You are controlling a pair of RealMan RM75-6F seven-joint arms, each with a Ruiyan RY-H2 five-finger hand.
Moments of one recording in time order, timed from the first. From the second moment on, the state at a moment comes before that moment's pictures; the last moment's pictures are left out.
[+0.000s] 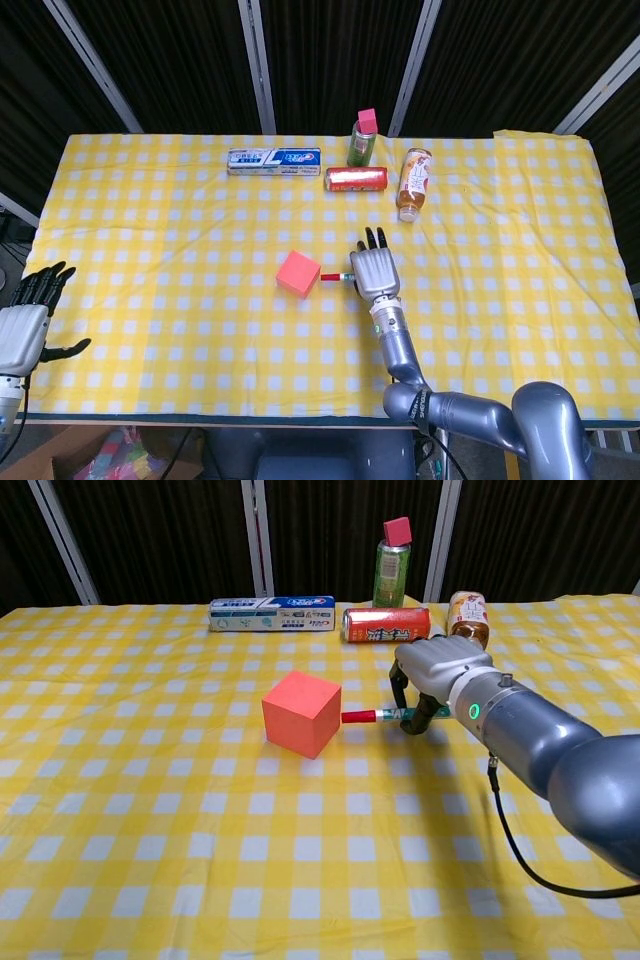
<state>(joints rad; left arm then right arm) -0.16 -1.11 -0.05 -1.66 1.41 1.37 0.03 0.90 -1.92 0.31 -1.19 -0.73 1.10 -0.83</state>
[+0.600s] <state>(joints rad) -0.17 -1.10 -0.06 -1.67 1.41 1.35 0.00 0.98 -2.00 0.36 -1.12 -0.72 1.06 -0.86</state>
